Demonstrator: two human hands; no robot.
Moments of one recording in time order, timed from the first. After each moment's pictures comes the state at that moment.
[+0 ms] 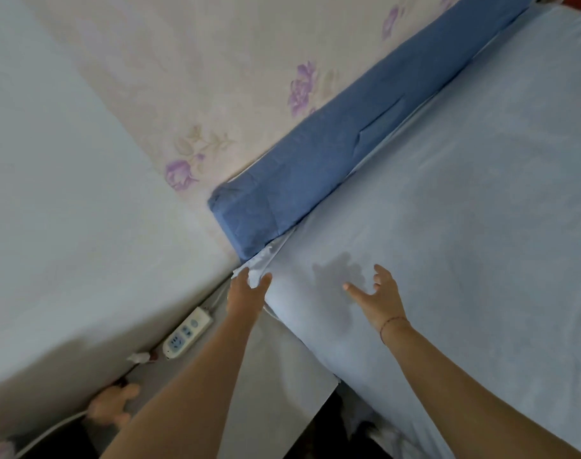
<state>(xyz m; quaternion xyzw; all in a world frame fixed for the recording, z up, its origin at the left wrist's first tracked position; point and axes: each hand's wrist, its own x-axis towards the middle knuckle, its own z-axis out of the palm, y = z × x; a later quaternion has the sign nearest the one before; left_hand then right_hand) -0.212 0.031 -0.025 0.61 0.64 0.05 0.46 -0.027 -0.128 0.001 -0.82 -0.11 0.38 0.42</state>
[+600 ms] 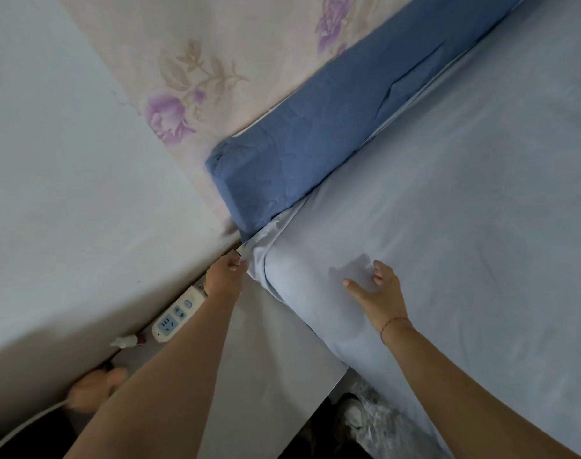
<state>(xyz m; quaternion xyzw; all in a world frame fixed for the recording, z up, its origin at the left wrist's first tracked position) -0.250 0.076 -0.101 0.58 0.69 0.05 0.44 -0.056 -0.115 -0.055 -0.84 -0.10 0.37 0.39</state>
